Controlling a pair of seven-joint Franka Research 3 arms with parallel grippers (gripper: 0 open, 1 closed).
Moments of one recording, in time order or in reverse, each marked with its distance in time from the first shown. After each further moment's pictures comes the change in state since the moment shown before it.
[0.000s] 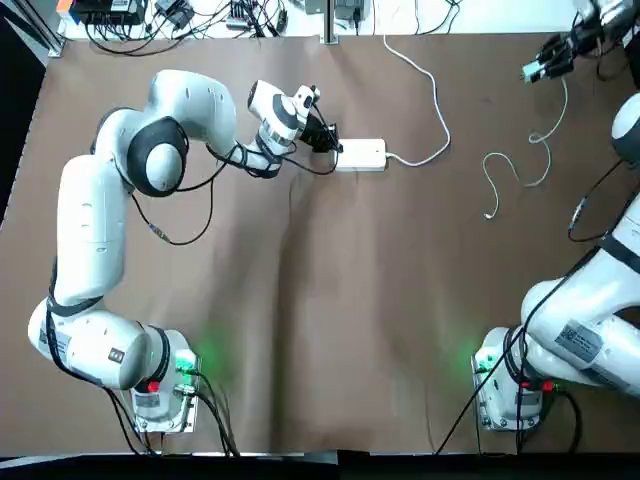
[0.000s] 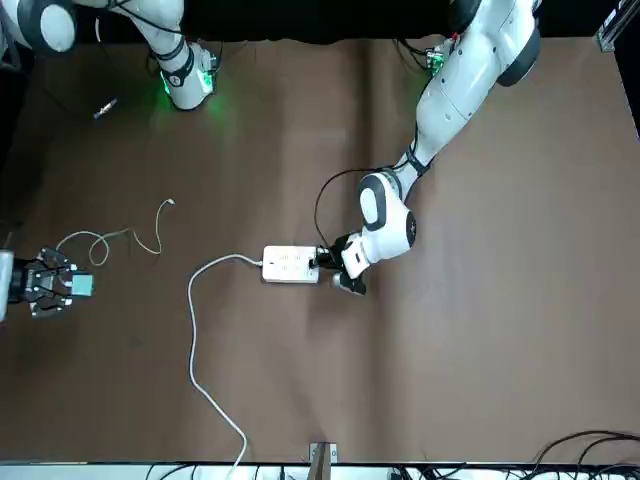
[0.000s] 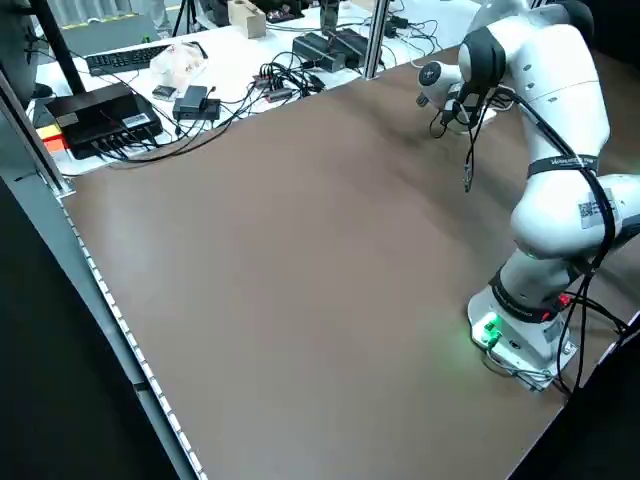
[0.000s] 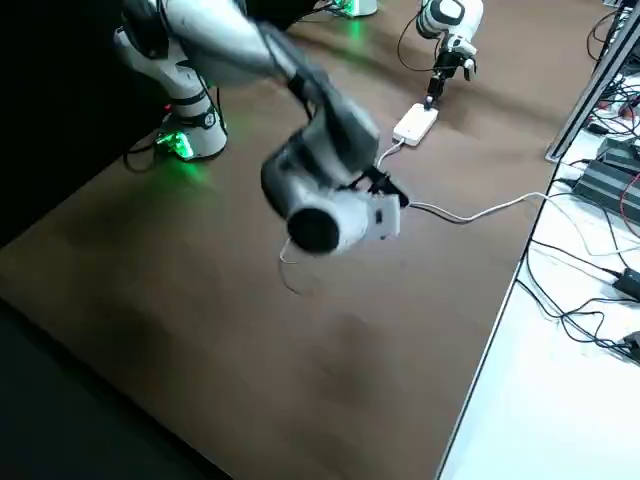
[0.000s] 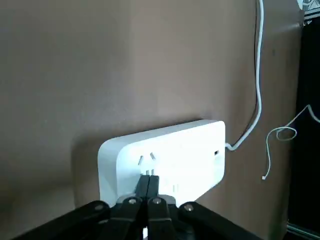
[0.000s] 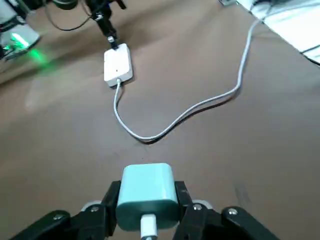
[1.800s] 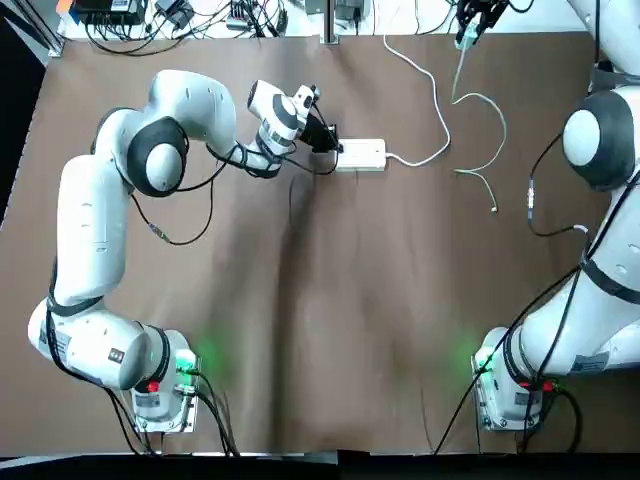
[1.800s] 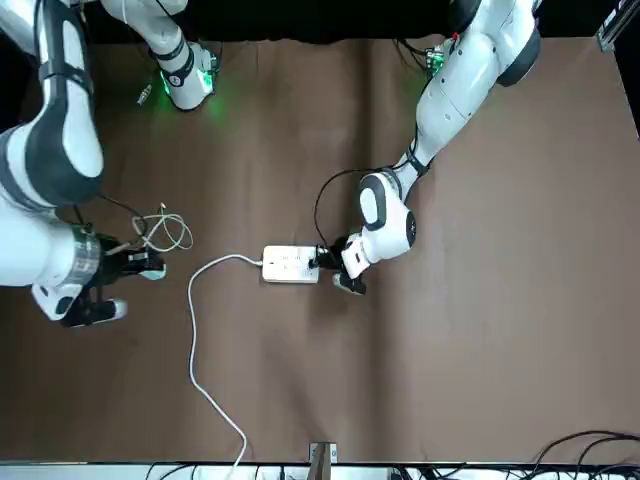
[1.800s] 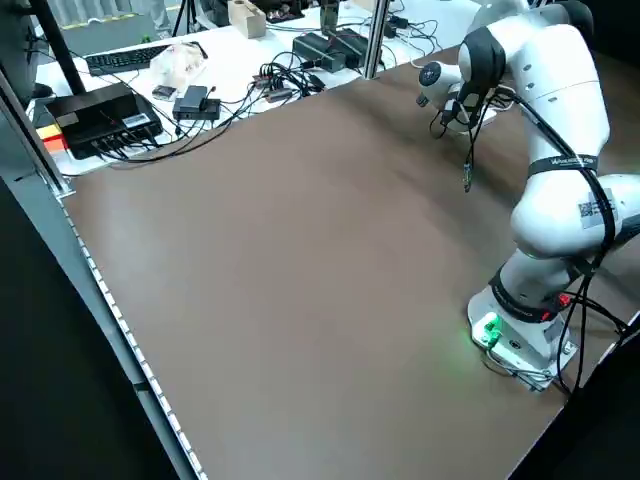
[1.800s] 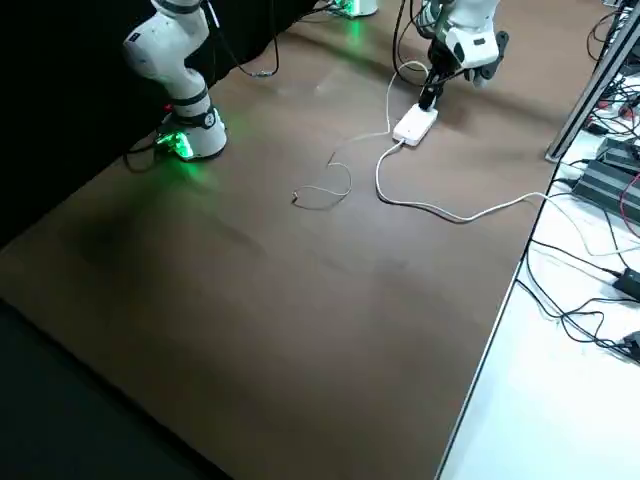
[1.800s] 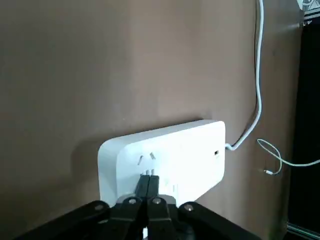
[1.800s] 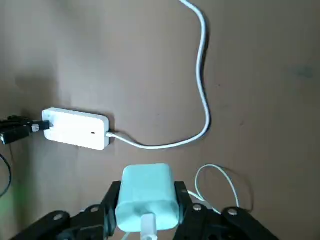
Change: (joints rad) left arm 0.000 0.000 0.000 0.000 0.000 0.000 0.000; right arm 0.566 -0.206 -0.002 0.000 -0.418 0.044 1.751
